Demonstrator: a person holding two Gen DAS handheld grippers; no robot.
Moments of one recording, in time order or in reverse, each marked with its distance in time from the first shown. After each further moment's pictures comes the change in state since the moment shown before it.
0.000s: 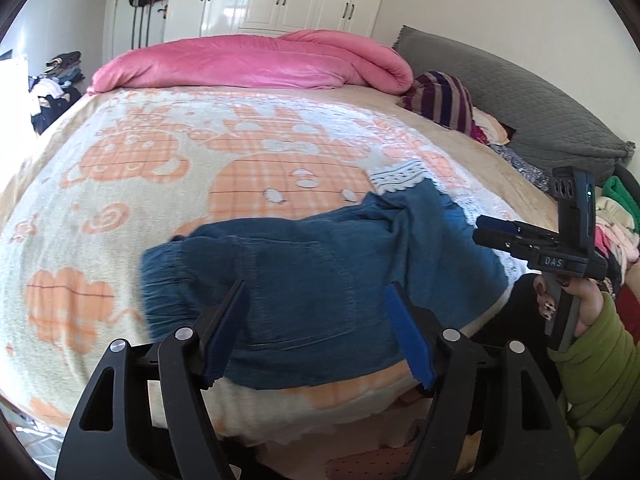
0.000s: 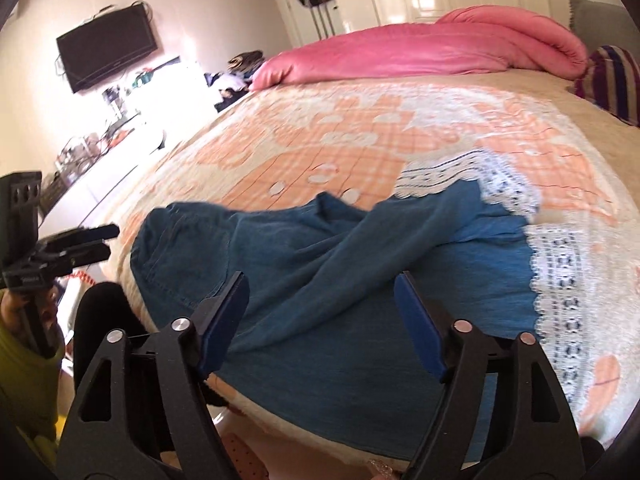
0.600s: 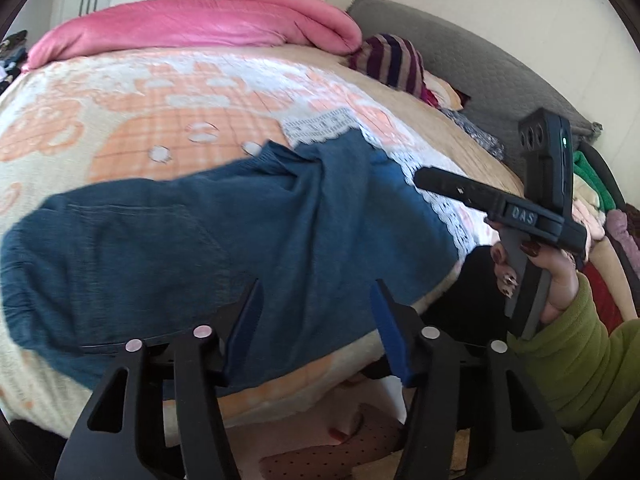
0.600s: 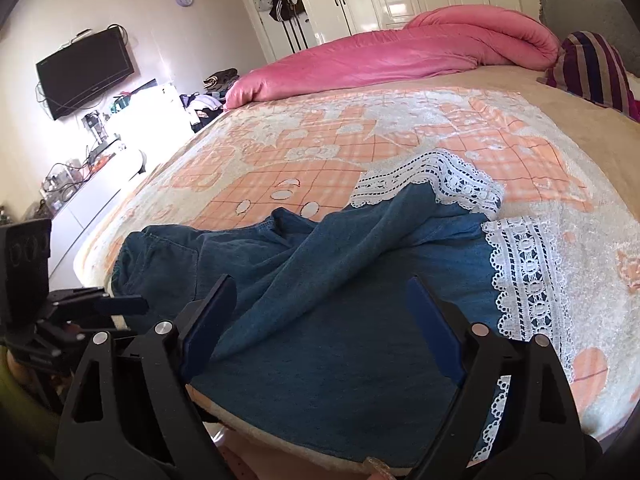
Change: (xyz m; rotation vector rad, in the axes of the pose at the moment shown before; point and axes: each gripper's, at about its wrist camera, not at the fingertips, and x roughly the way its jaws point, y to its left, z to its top) left arm 0.067 -0.066 -0.015 0.032 0.141 -0.202; right arm -0.003 -0.030 -0.003 0.078 -0.037 -0.043
